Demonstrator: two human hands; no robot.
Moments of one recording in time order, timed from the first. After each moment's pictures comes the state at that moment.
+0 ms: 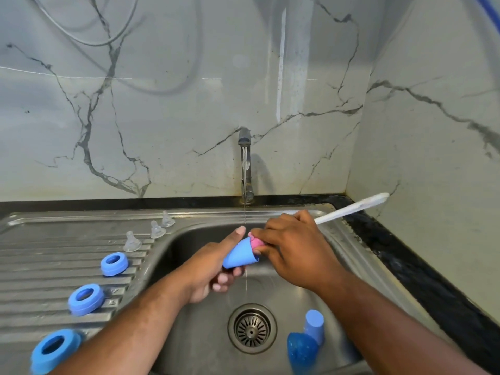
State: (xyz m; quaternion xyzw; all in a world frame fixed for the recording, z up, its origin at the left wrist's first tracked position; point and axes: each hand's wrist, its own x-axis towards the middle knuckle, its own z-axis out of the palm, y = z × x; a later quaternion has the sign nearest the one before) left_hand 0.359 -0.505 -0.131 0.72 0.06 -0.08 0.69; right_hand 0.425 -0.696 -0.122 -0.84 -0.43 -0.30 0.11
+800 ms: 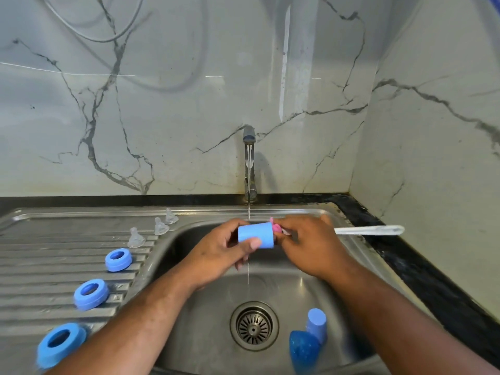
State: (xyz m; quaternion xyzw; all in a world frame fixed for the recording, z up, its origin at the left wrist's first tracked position) left_hand 0.365 -0.501 -0.130 0.80 -0.11 0.08 0.59; right_hand 0.430 -0.702 -0.116 -0.90 -0.32 -0.21 0.23
